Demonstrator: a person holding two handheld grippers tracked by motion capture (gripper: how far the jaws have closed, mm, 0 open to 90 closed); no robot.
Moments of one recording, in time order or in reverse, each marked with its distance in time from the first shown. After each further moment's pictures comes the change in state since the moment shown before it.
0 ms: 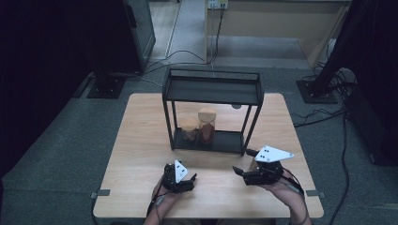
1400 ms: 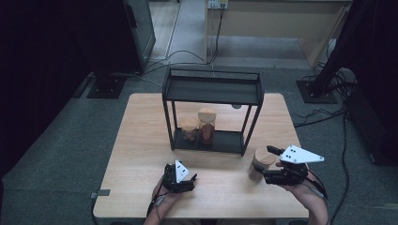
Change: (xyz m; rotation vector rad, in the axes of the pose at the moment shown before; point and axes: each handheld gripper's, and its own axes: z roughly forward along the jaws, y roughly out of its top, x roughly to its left) left arm -0.001 0.001 0.001 0.007 0.002 0.010; right arm -0.005 -0.010 -0.052 -0.045 -0.105 0.024
